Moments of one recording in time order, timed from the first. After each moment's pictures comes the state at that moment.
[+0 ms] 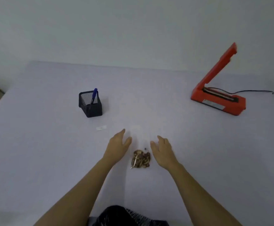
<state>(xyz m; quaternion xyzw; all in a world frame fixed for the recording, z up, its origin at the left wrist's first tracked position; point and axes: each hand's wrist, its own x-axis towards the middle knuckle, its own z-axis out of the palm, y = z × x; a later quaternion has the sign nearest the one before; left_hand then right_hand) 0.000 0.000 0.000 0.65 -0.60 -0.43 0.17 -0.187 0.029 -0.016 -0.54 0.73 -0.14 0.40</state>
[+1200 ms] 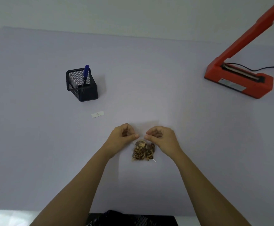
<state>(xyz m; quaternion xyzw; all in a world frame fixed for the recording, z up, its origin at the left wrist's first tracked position) 0.009 -0.020 -0.044 0.54 -0.51 -0.63 0.24 -0.182 0.003 -0.043 -0.49 0.63 -0.30 0.52</state>
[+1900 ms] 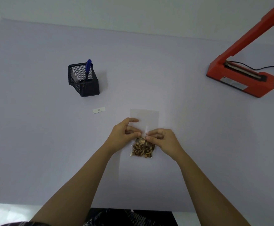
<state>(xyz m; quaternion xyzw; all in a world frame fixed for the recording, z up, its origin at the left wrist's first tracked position) 0.010 -0.016 -0.043 0.54 -0.53 -0.61 0.23 -0.181 0.016 -0.048 -0.42 0.62 -0.29 0.60</state>
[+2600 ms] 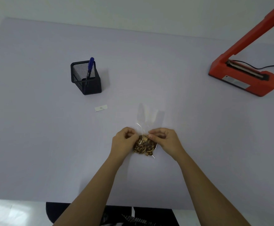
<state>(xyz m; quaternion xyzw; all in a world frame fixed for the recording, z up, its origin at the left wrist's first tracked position) -0.004 0.018 -0.047 0.68 -0.38 -0.57 0.27 -0.180 0.022 -0.055 -0.40 0.62 -0.32 0.59</state>
